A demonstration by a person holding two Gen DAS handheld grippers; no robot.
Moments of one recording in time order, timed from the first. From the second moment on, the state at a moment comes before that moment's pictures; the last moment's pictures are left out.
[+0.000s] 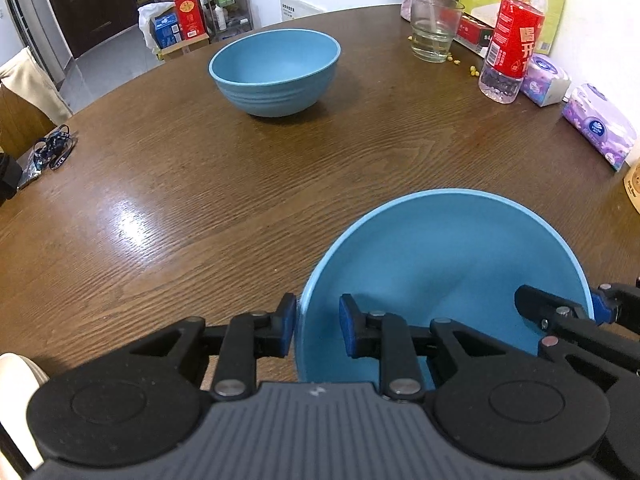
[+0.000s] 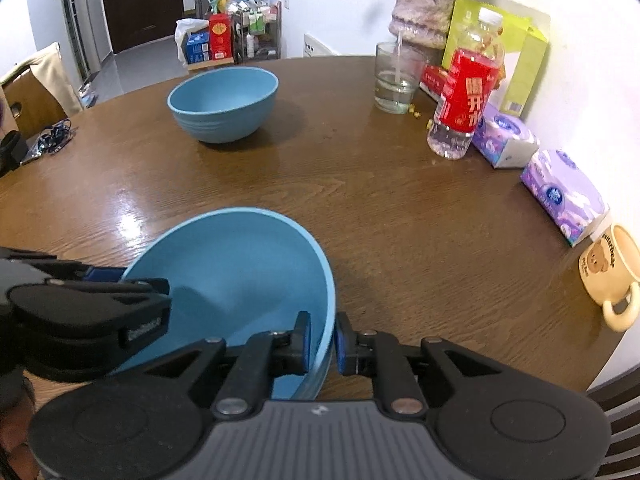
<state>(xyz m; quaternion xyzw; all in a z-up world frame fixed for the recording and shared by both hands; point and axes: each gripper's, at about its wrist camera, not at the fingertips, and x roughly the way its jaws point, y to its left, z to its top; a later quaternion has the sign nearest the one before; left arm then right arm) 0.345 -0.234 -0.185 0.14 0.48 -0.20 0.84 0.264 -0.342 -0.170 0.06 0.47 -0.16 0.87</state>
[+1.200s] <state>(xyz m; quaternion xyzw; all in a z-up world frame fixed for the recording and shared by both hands) 0.334 -0.199 -0.160 0.08 0.46 -0.19 0.86 0.230 -0.355 -0.159 0.12 0.42 -0.15 0.89</state>
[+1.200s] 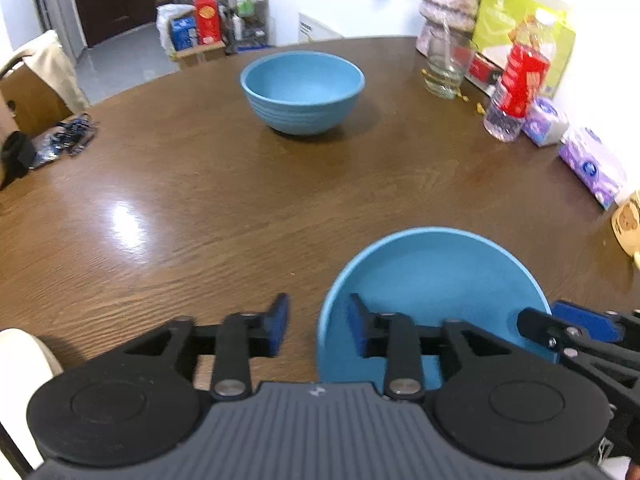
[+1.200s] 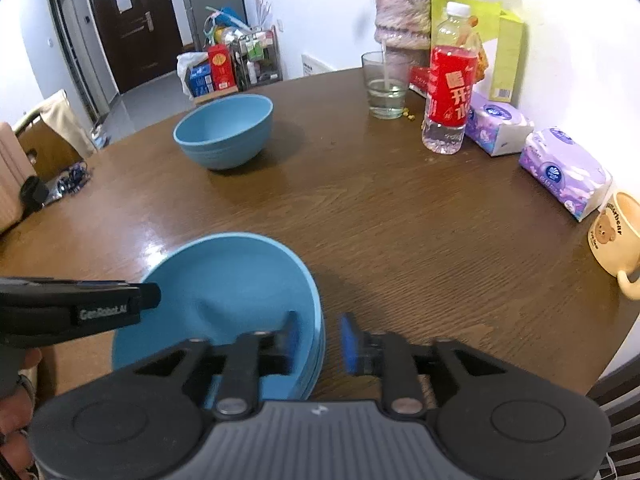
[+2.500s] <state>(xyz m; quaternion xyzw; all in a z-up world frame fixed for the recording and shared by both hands) 0.217 -0.083 -0.106 0.02 0.41 -0.12 0.91 0.126 -0.305 -0.106 0.16 0.35 -0.13 0.92</state>
